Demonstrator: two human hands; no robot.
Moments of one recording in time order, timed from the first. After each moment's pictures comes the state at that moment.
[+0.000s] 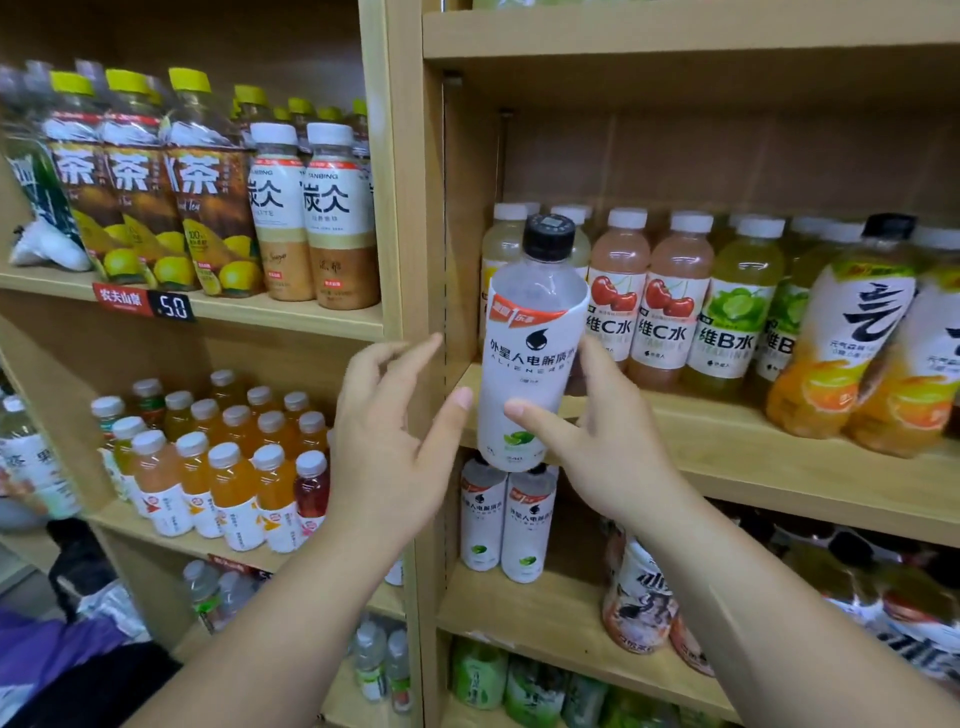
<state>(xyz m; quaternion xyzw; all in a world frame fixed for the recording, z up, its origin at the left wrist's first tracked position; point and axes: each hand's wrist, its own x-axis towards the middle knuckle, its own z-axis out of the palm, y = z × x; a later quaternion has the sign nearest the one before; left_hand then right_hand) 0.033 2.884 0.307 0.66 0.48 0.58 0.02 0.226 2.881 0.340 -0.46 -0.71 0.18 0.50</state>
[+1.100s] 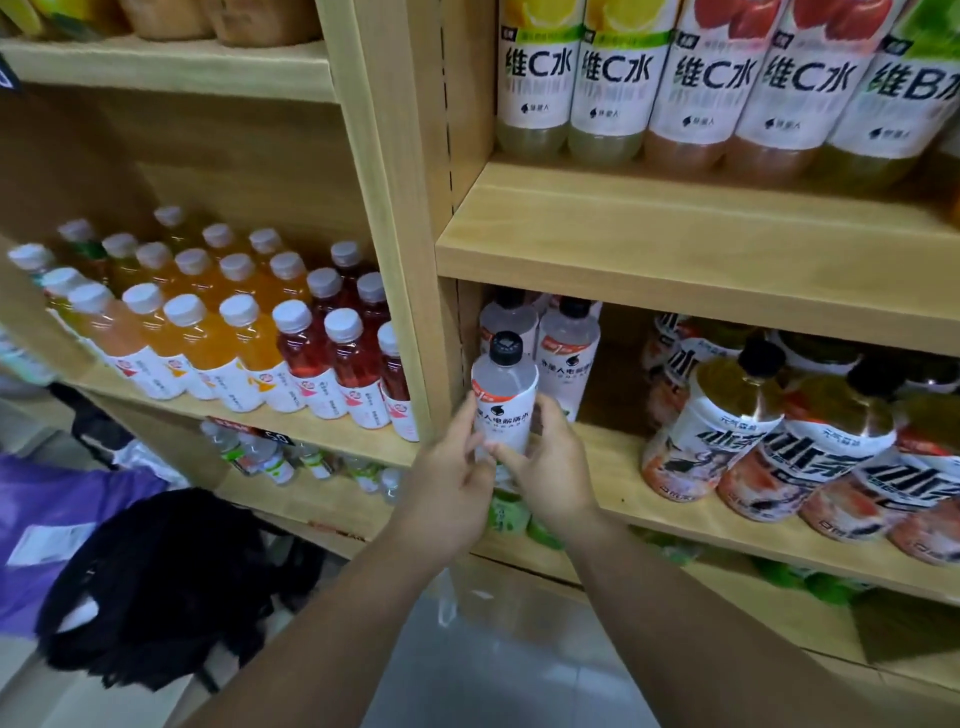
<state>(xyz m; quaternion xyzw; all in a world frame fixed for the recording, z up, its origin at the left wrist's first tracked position) 0.039 2.891 0.119 0.60 0.58 0.35 0.44 0.180 2.933 0.064 -0.62 -0.56 0.33 0.44</state>
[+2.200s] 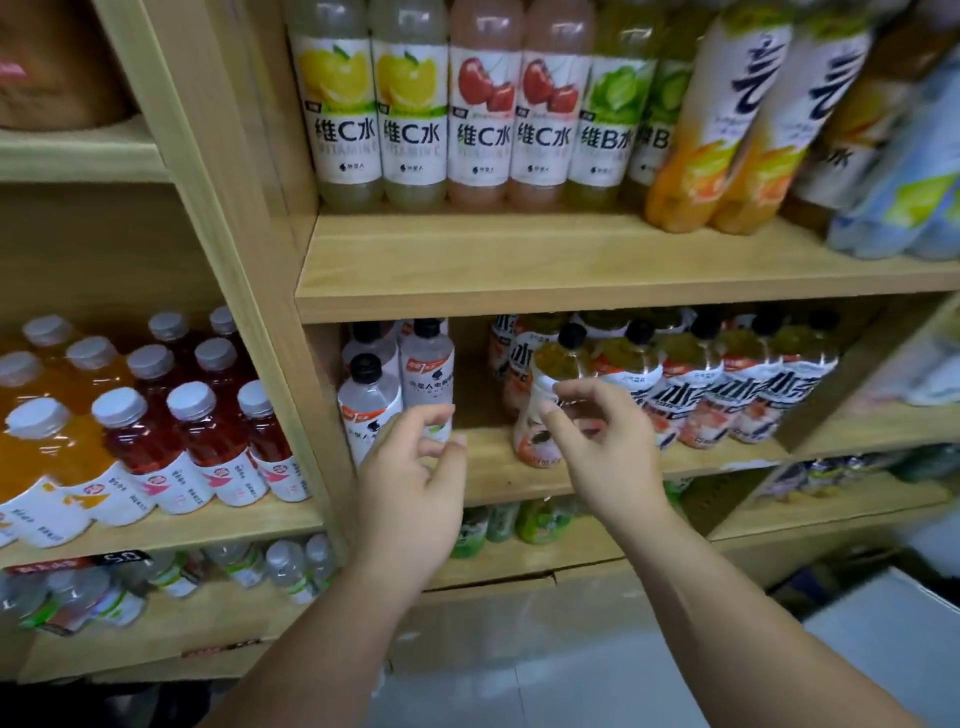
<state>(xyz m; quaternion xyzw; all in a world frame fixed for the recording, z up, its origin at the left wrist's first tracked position) 0.075 2.869 0.163 0.62 0.49 0.44 0.43 0.256 2.823 0.172 -0.71 -0.47 0.09 0.51</state>
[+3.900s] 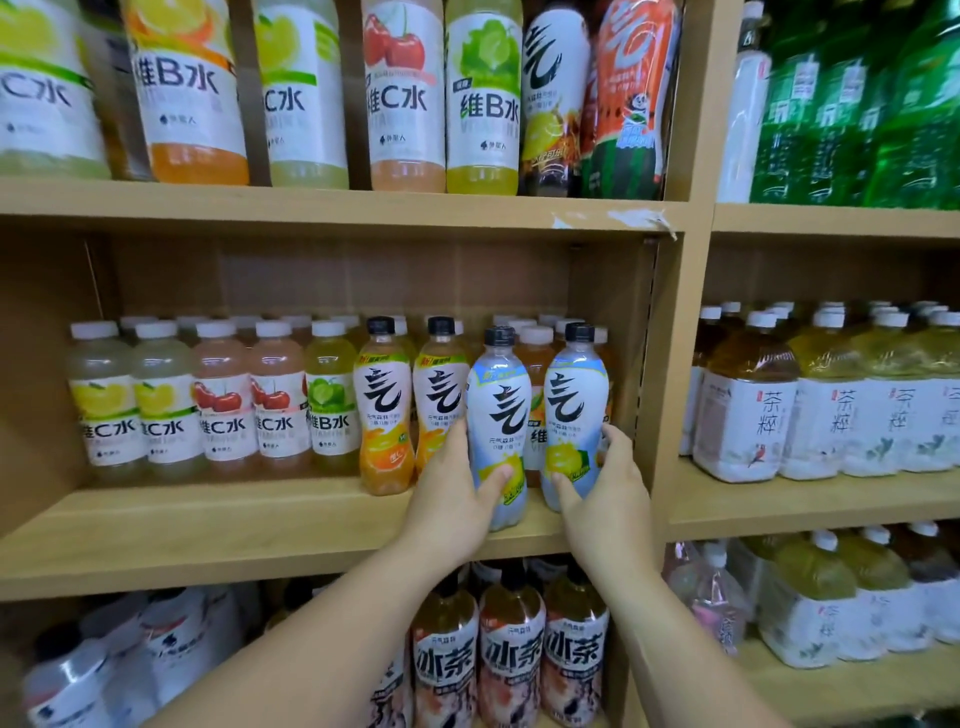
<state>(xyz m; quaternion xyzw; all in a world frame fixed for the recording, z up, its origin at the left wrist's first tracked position) 0.453 2.862 0.331 0.78 0.35 0.45 0.26 0.603 2.788 0.316 -0.72 -0.42 -0.03 0.55</state>
